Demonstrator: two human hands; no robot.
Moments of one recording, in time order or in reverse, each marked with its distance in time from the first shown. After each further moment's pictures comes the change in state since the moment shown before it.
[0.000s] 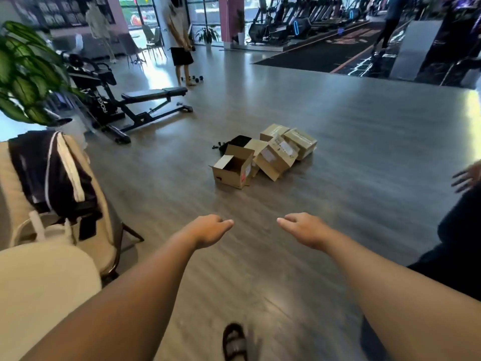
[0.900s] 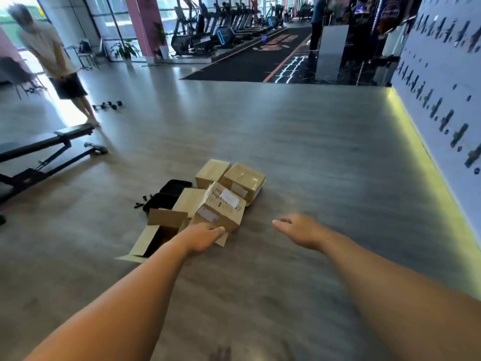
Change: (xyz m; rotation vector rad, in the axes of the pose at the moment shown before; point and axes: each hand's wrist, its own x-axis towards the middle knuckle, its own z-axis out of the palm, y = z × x) left_hand 0.616 0.331 -0.155 0.034 -0.151 0.190; right_hand 0.522 0.212 -0.355 0.114 0.182 0.189
